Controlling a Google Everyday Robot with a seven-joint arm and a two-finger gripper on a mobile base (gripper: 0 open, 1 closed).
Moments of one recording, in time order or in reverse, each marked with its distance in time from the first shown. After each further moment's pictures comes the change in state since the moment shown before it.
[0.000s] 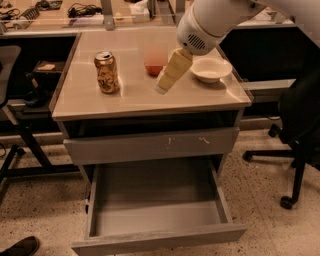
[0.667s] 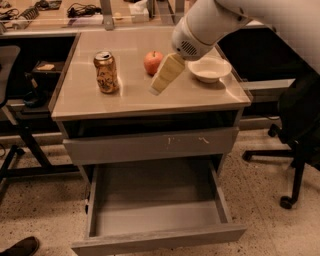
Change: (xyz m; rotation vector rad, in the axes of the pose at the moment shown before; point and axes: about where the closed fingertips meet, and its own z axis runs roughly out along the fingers) arm -0.004 -0.007 0.035 -0.029 -0.044 0.034
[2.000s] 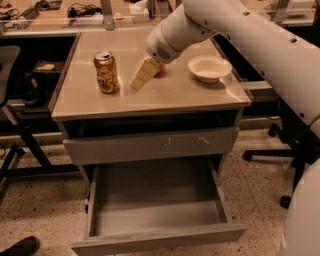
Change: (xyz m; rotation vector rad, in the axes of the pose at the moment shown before) arm -0.048 -0.010 0.085 -0.137 -0.181 -0.104
